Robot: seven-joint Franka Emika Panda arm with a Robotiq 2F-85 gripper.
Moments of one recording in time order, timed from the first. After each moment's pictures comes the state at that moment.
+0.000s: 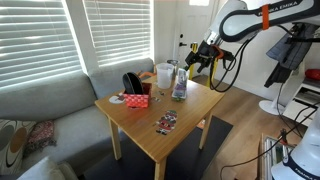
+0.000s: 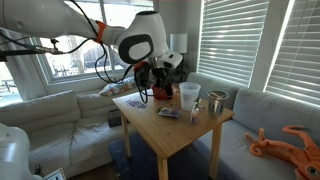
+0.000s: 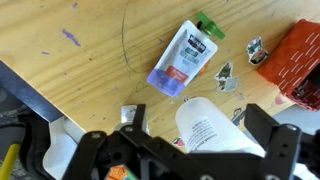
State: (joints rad) arm -0.10 -0.27 -0.08 -2.22 0.17 2.33 0.32
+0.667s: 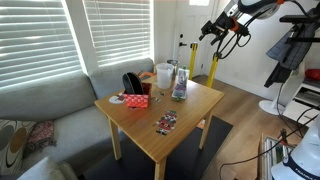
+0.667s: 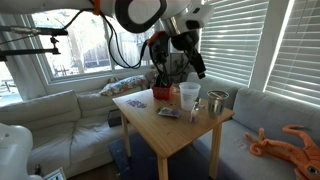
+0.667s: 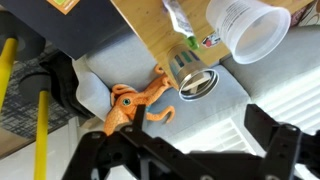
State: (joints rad) arm -0.22 -0.31 -0.19 -2.03 0.14 2.31 0.26
